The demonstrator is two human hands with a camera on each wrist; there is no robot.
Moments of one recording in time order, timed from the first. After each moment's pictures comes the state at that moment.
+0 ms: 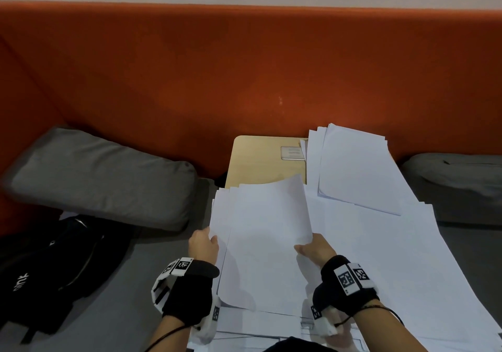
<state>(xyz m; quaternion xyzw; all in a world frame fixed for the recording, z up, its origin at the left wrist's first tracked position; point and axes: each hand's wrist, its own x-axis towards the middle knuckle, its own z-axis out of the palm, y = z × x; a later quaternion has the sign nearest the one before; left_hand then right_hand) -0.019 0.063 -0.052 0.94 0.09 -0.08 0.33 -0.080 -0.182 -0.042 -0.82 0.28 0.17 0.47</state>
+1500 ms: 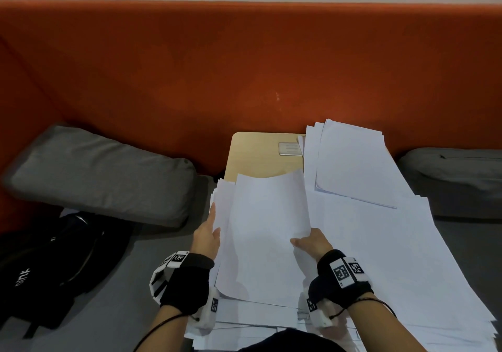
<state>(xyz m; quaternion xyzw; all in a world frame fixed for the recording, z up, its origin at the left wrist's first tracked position) -0.031 0.063 -0.035 0.91 -0.01 -0.11 0.40 -0.082 -0.181 -0.049 -0.80 0.30 0.15 0.50</state>
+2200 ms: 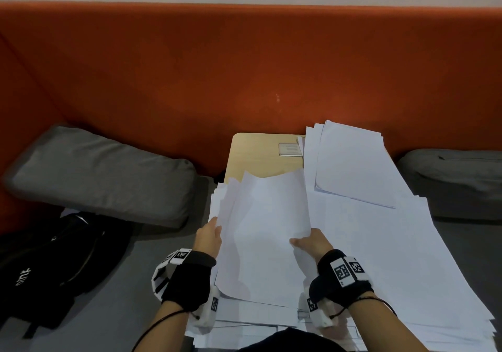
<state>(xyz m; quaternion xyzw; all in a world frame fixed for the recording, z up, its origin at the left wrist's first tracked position) -0.027 0.061 -0.038 0.90 0.01 -0.13 0.41 -0.087 -0.179 -0.042 -0.79 0.30 0.15 0.52</state>
